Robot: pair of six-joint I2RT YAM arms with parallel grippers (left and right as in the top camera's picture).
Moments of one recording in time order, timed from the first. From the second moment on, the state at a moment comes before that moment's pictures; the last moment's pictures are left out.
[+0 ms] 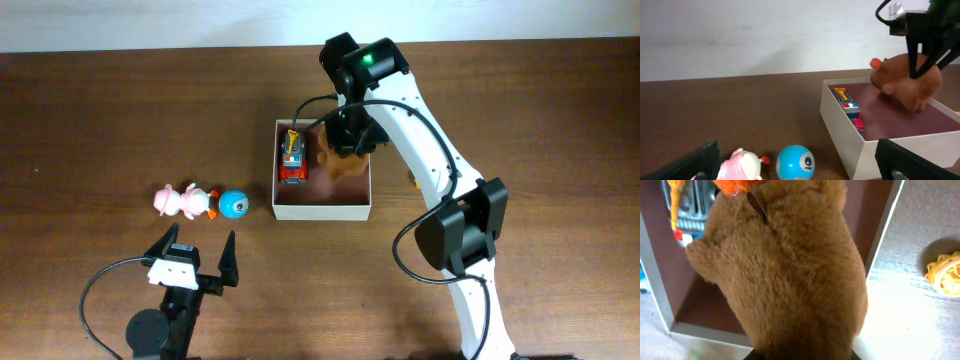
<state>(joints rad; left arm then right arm) 0.07 0.01 0.02 -0.06 0.26 -0.02 0.46 2.36 2.44 -1.61 -0.10 0.38</state>
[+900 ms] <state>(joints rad) 0.07 0.01 0.02 -0.06 0.26 -0.02 0.46 2.46 2.44 -1.58 -0.07 0.44</state>
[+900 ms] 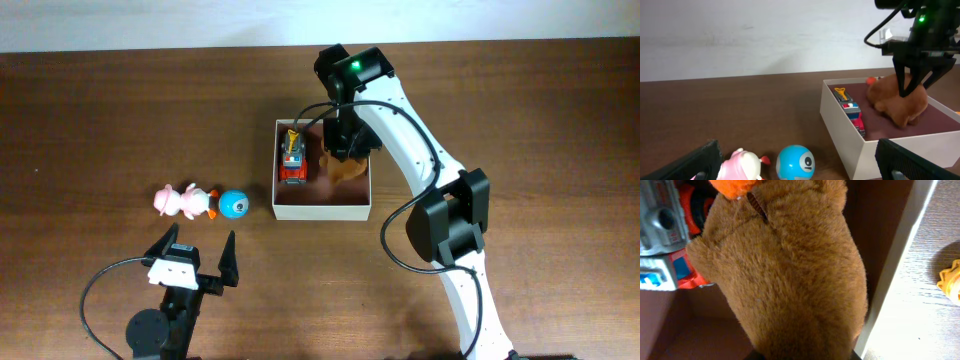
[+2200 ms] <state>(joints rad) 0.07 0.01 0.02 -0.06 0.26 -0.02 0.47 2.47 2.55 -1.57 -0.09 0.41</state>
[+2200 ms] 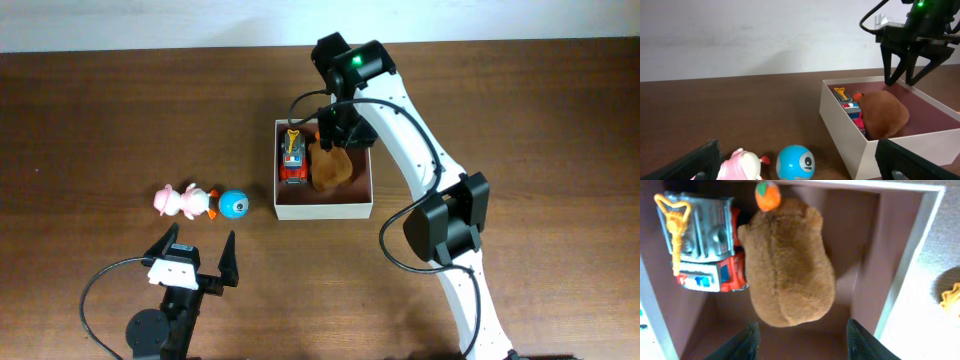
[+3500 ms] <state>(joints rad) 0.07 0.01 0.02 -0.06 0.26 -0.02 0.58 2.47 2.35 -1.30 -0.08 0.37</state>
